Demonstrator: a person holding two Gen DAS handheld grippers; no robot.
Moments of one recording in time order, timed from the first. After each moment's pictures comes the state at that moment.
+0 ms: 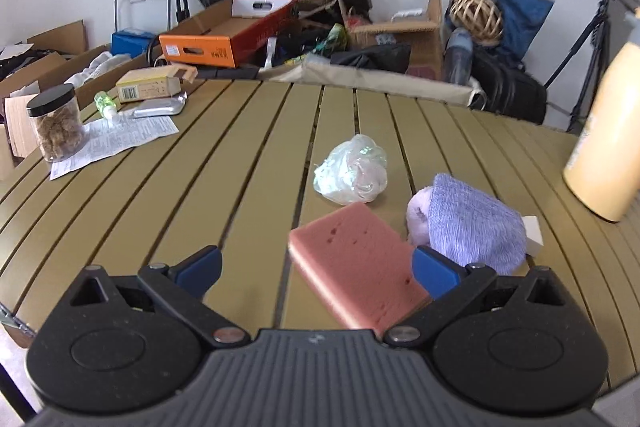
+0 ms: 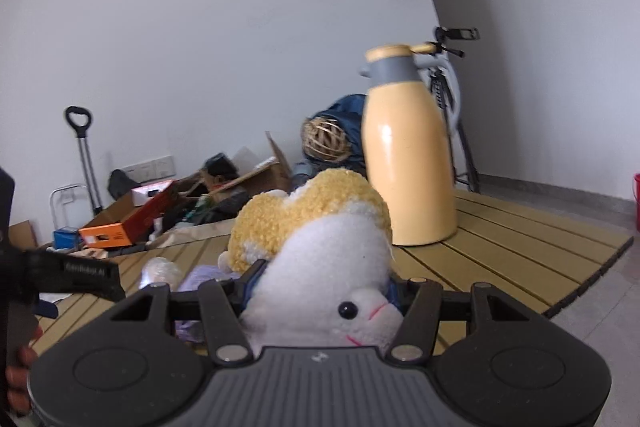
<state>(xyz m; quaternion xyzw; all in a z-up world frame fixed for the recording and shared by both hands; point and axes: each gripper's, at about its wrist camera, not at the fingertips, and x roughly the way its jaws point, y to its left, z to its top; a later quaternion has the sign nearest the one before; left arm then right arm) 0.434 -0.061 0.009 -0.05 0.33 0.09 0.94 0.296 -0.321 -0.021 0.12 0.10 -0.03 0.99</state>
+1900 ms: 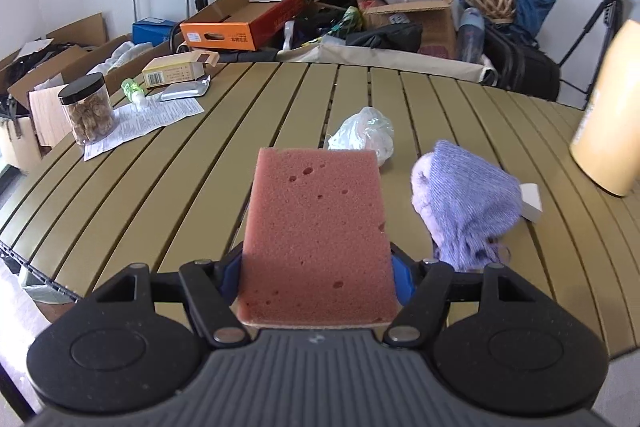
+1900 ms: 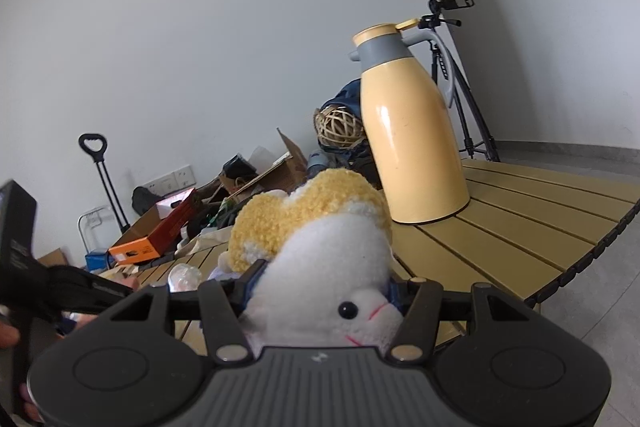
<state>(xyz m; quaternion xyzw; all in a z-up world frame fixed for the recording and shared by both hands) 0.386 -0.072 0.024 -0.04 0.36 0.11 0.93 0.280 -0.331 -0.023 0.16 0.11 0.02 0.98</state>
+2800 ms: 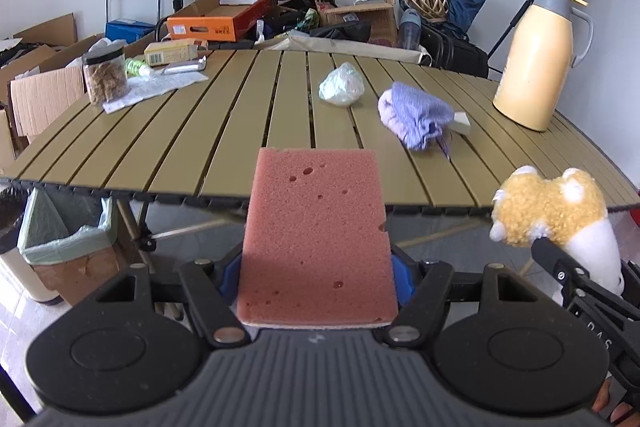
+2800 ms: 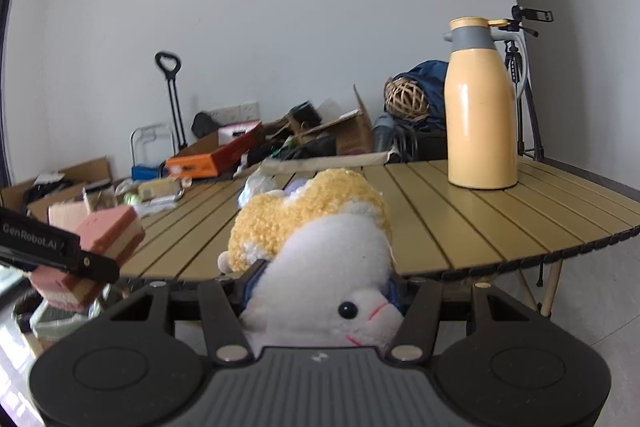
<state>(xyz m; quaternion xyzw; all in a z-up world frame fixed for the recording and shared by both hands) 0.212 -0.026 0.007 -0.04 0.34 0.02 0.94 0.194 -0.262 -0.045 0.05 0.16 0.10 0.98</state>
